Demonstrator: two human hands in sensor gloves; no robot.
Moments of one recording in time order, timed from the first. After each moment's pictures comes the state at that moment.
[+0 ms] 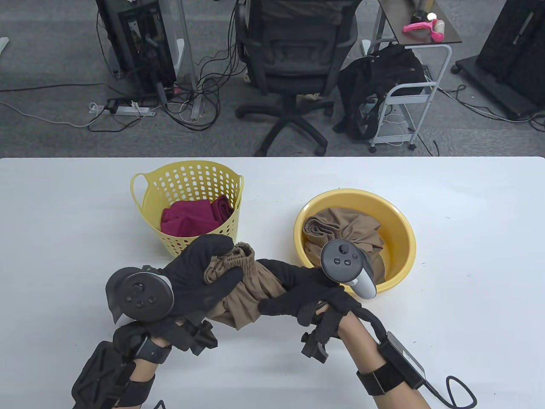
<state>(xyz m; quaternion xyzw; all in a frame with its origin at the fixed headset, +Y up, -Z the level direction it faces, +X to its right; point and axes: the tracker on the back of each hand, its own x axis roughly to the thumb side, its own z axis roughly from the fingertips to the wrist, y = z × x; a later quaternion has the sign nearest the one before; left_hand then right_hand) -0.193 -0.551 -0.263 0.16 -0.33 0.36 0.86 0.067 -0.623 -0.307 0.30 0.12 0.80 0.51</state>
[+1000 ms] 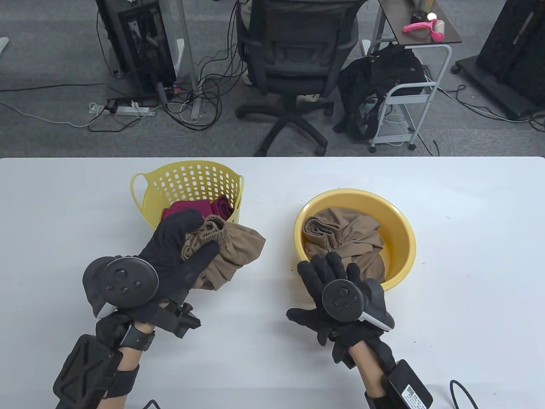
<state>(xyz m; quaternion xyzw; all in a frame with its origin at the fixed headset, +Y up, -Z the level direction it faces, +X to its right) -0.220 -0.533 -0.279 0.19 -0.26 0.31 0.89 0.106 -0.676 -0.286 0.22 -0.01 0.96 0.19</state>
